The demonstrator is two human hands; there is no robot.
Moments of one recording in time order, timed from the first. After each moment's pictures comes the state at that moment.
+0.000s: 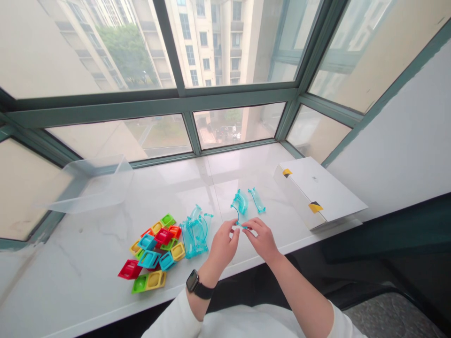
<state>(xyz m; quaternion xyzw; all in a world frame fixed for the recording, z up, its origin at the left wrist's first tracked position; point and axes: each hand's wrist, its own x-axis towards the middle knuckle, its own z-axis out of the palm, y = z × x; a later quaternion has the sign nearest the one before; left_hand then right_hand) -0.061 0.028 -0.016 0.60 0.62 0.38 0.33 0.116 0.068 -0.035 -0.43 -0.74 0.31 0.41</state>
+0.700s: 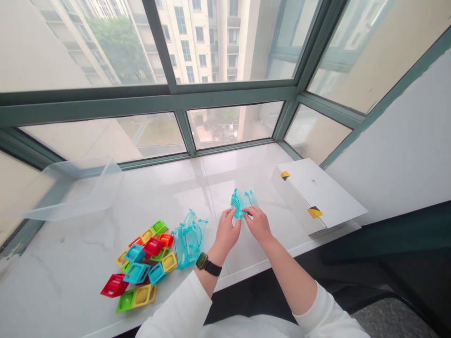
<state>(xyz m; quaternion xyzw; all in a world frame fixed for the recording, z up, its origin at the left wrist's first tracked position) -0.042 0.107 -0.065 0.61 0.62 0.41 0.28 0.115 0.152 -0.059 -0.51 -0.73 0.26 0.38</state>
